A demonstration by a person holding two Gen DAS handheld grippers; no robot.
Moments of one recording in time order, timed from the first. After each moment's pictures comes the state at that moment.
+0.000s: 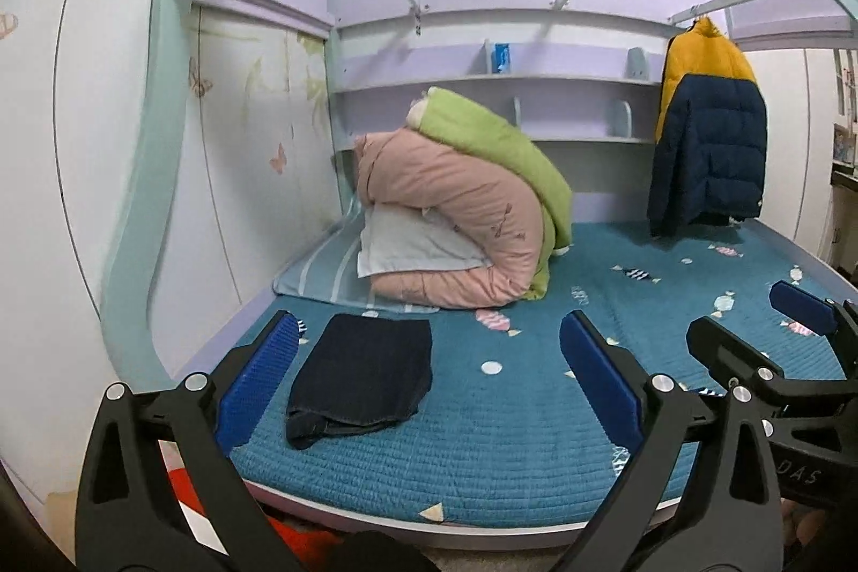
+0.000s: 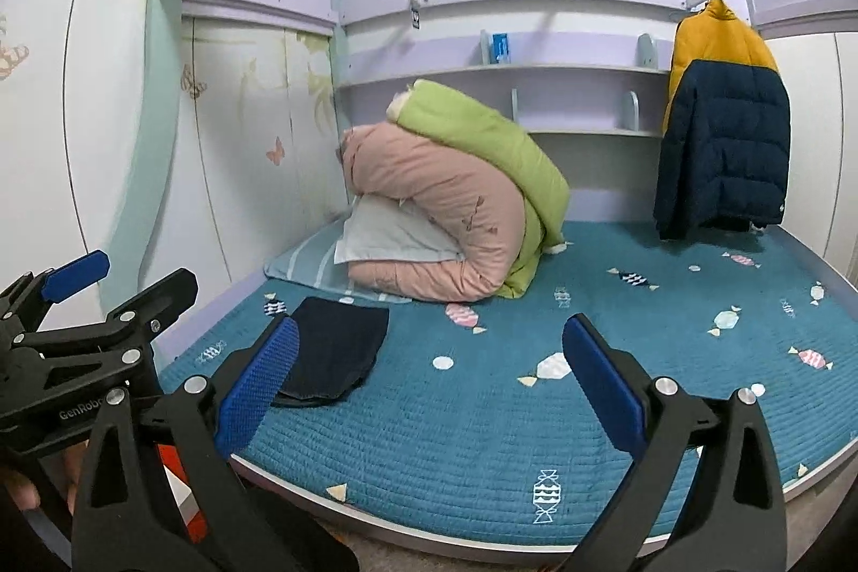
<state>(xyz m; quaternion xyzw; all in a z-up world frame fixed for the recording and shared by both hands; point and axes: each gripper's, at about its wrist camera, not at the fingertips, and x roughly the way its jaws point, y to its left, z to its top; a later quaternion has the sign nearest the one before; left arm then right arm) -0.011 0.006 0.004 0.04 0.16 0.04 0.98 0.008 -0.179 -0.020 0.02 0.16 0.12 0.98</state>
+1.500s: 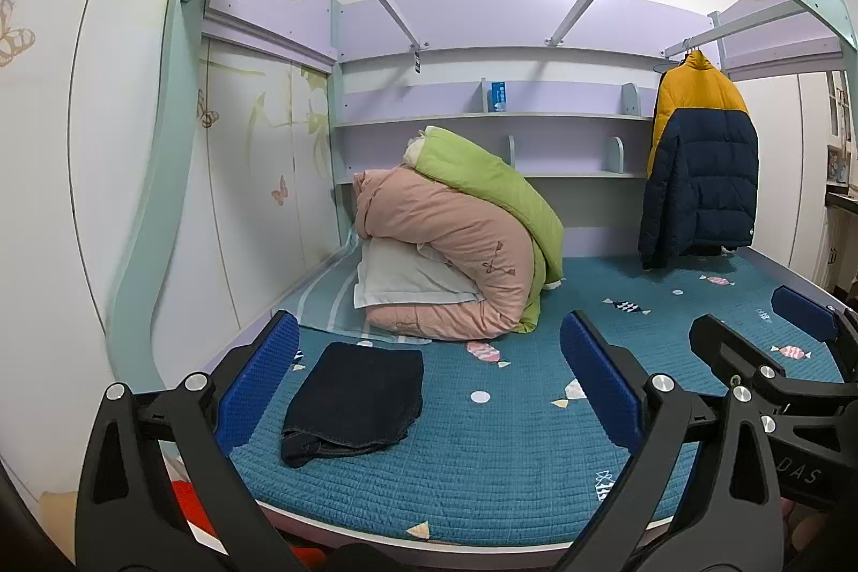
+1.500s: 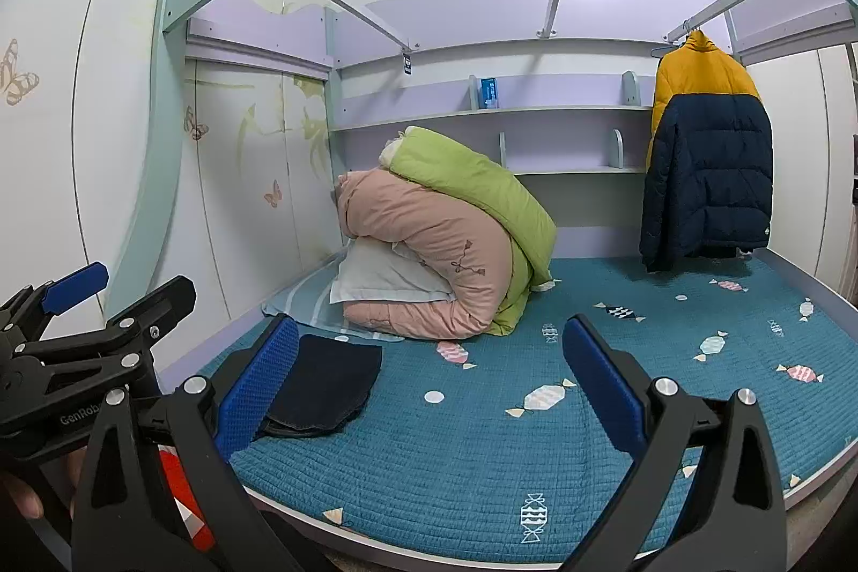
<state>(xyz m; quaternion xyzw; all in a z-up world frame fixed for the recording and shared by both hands) -0.042 -0.006 0.025 0.04 0.12 0.04 0.99 -0.013 -0.197 0.001 0.03 0.11 0.12 0.99</state>
